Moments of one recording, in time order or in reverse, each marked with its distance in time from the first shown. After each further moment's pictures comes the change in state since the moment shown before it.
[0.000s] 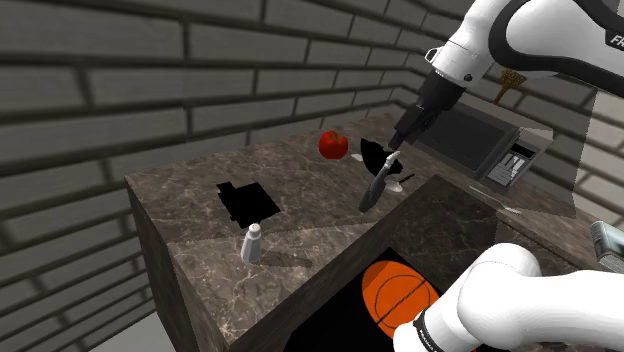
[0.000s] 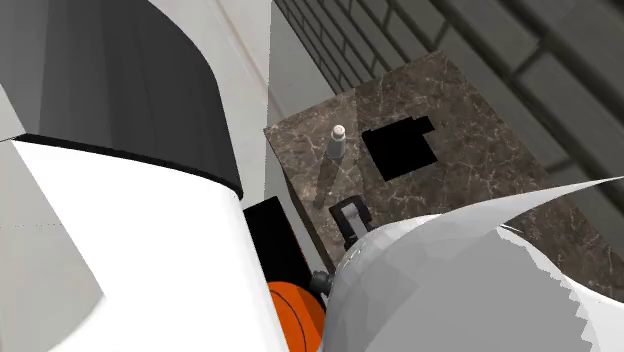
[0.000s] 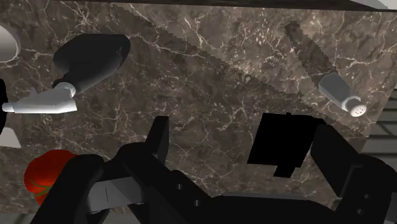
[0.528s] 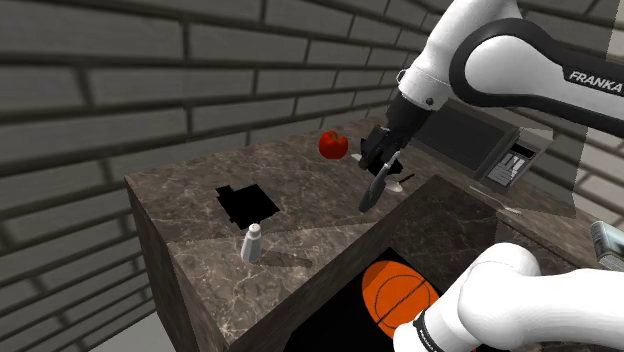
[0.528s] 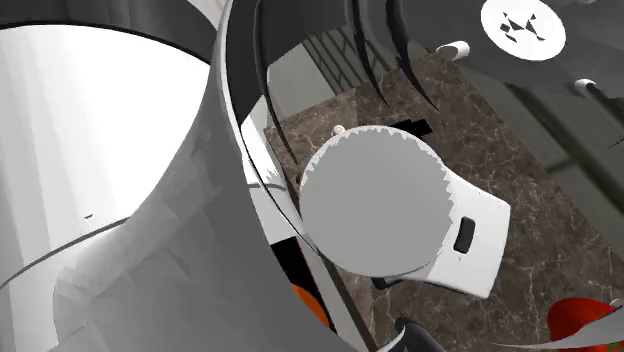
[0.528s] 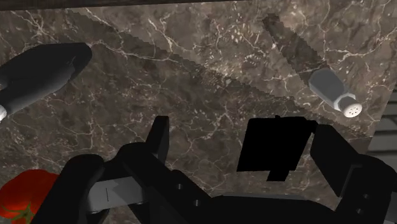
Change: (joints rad) arm 0.012 0.016 0.131 -0.115 0.071 0.131 0.170
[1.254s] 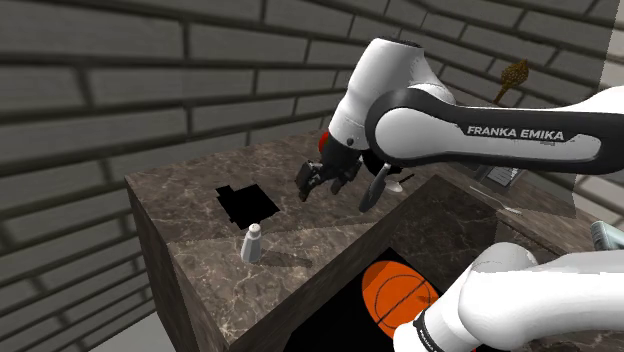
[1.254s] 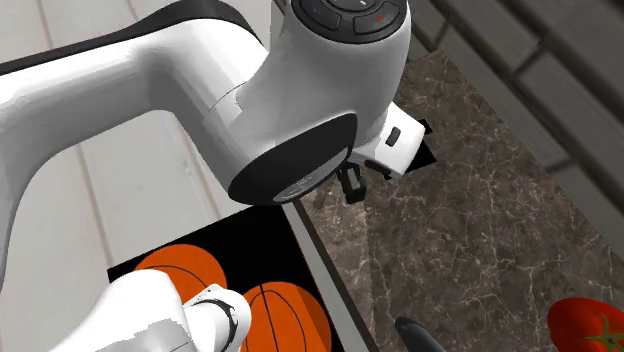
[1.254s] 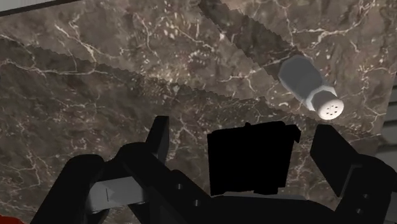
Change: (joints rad) arm 0.011 0.219 0.254 -0.060 0.098 0.283 0.314
